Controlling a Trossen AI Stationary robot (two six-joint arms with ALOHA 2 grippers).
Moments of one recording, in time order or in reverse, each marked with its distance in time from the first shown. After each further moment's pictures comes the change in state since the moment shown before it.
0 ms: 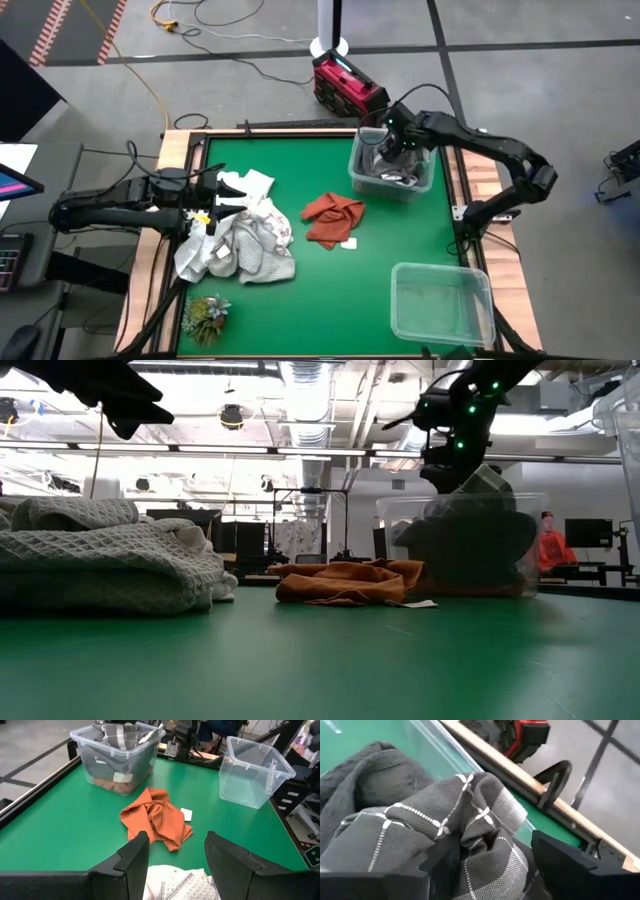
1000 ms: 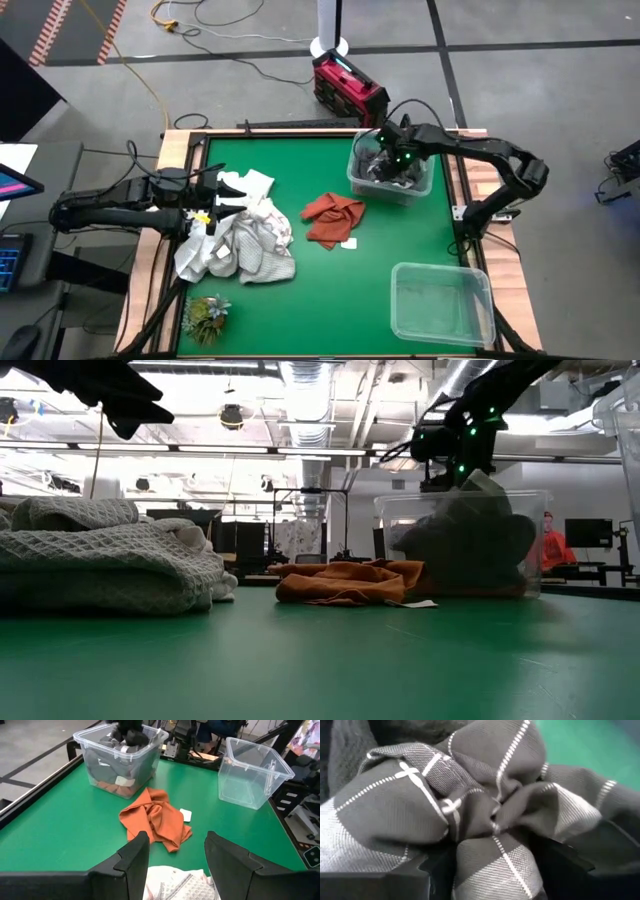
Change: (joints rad) left arm 0.000 0.000 0.000 0.005 0.003 -0.001; right arm 0.020 0.082 -0.112 0.012 -0.233 0.137
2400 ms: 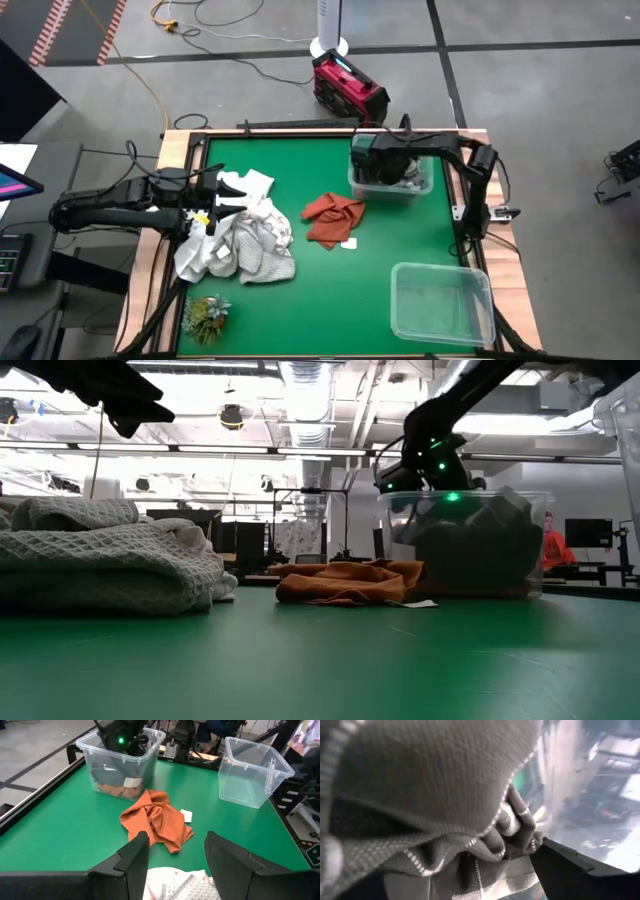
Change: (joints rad) left arm 0.000 0.000 0.000 0.004 0.000 0.024; right arm 0.157 0.433 0.229 -0.505 0.674 -0.062
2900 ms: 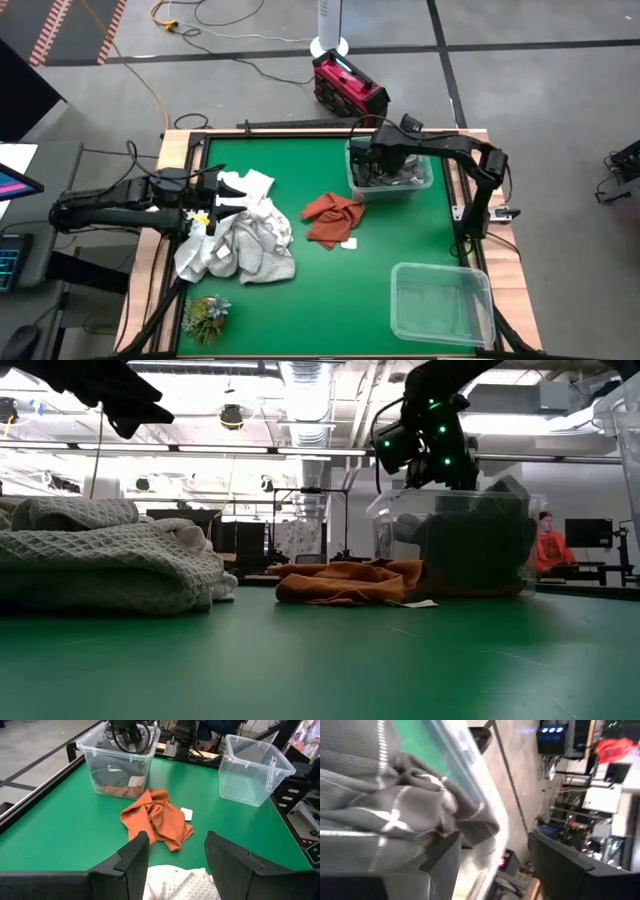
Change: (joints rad) left arm 0.000 0.000 0.000 -0.008 0.001 0.001; right arm 0.051 -0.113 0.131 -0.122 0.160 0.077
